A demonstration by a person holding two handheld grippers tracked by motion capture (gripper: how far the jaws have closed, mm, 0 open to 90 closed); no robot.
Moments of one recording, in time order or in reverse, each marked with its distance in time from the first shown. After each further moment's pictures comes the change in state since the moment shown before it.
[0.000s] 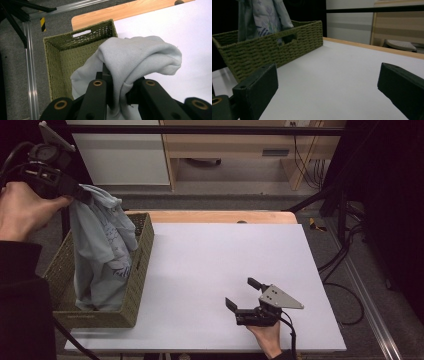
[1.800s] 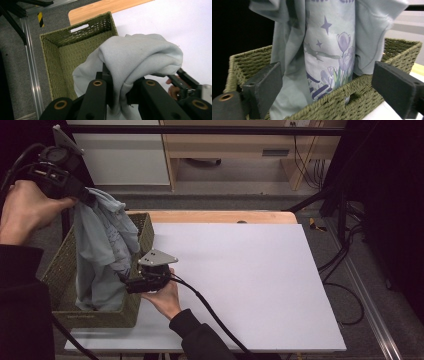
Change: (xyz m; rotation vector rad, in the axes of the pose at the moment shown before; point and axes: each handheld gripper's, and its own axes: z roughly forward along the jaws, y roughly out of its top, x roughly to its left) left arm -0.004 0.005 0.012 0.070 0.002 0.039; right arm 0.134 0.057 0.237 0.064 0.243 -0.028
